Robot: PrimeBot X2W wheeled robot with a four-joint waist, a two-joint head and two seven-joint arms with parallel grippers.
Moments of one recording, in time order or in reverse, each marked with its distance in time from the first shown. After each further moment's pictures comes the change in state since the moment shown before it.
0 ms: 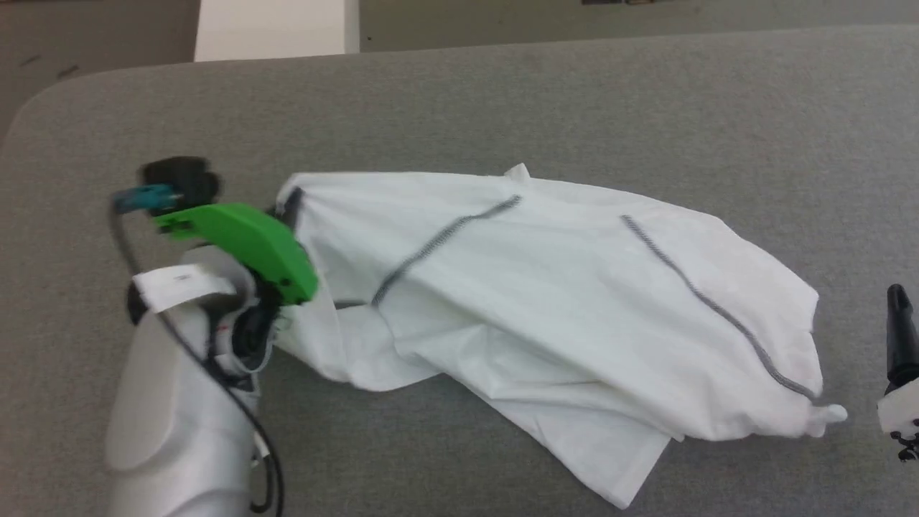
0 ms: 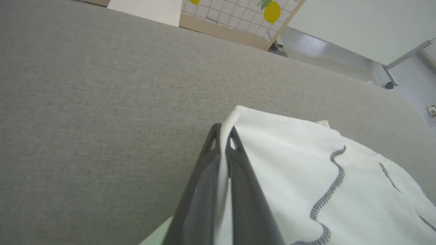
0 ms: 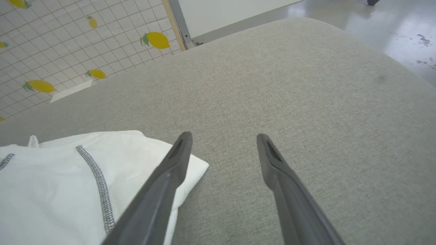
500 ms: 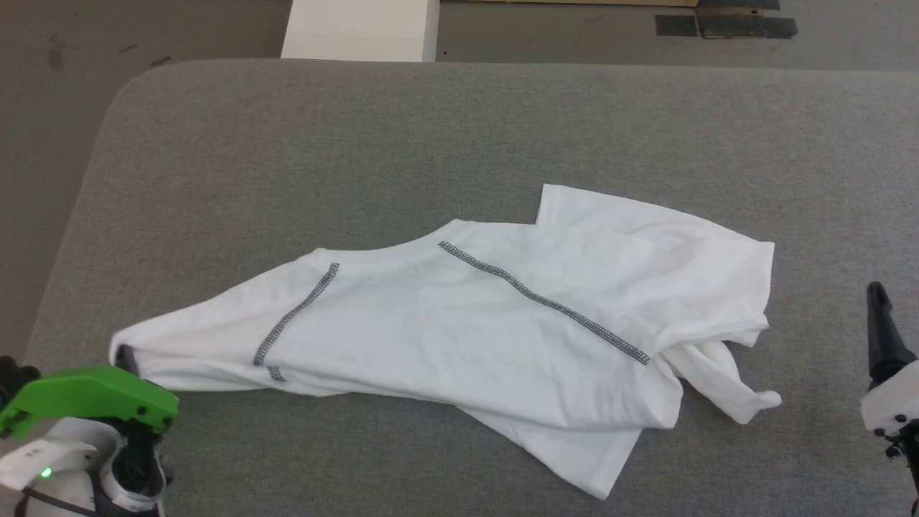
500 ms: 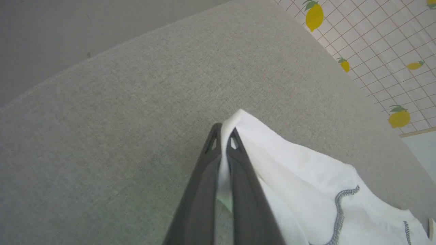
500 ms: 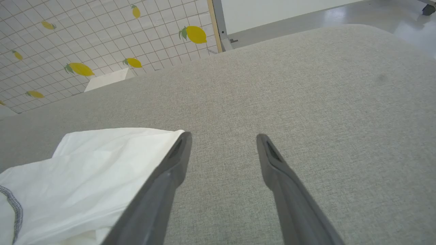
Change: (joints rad) left arm 0.346 -0.003 0.355 -0.155 -0.125 0.207 -0.139; right arm -0.001 0.000 0.035 -0.016 -0.027 0.000 0.030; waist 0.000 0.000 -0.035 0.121
